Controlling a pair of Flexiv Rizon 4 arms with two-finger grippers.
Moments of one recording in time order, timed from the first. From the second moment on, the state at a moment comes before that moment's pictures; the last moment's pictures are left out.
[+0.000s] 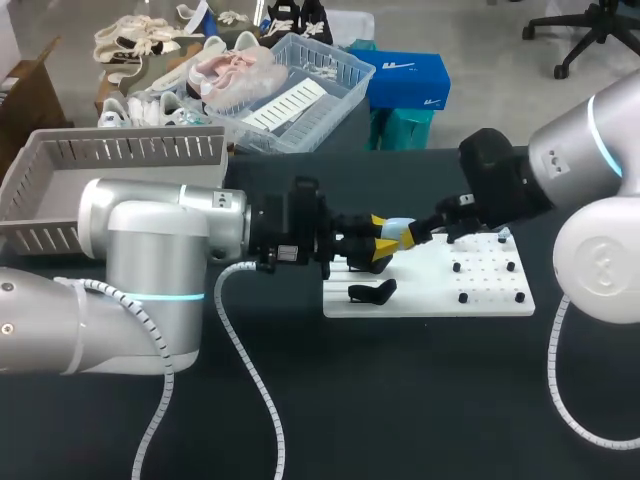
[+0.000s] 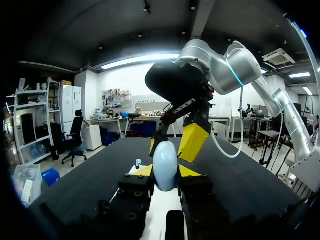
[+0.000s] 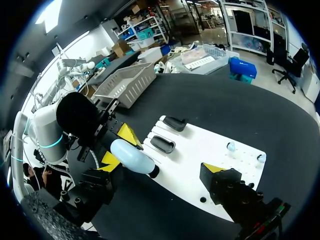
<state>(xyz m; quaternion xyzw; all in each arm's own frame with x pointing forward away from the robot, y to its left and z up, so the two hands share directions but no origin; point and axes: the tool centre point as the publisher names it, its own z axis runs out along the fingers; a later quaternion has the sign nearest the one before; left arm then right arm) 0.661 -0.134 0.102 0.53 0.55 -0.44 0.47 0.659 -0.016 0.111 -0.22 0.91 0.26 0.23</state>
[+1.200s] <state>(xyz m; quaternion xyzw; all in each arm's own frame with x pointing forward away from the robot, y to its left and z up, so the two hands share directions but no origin) 0.661 -0.134 0.102 0.53 0.55 -0.44 0.47 0.692 -0.069 0.132 -0.22 0.92 0.20 0.27</state>
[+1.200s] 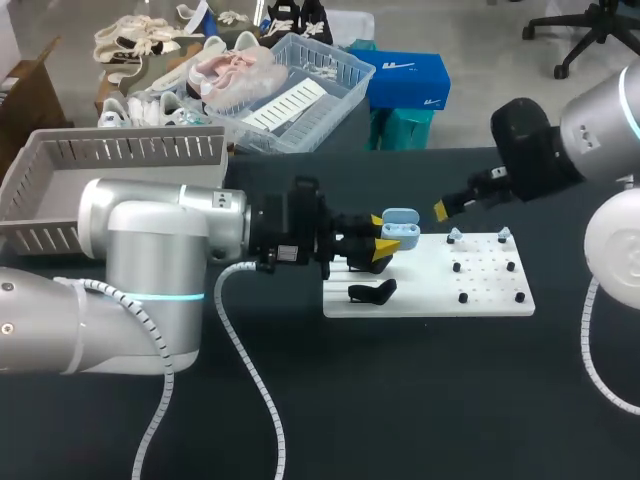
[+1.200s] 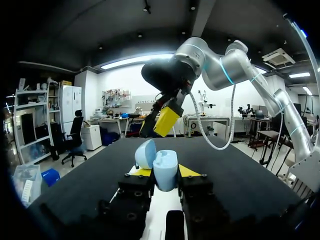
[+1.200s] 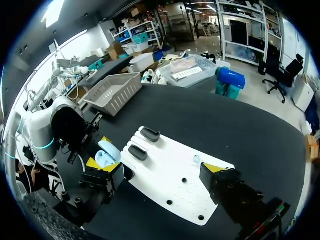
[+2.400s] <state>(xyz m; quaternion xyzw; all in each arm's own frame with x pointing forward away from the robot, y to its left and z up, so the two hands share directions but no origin) 0.661 -0.134 0.102 0.53 0.55 -0.44 0.47 0.725 -0.151 0.071 -0.18 0.96 -0.02 0.23</state>
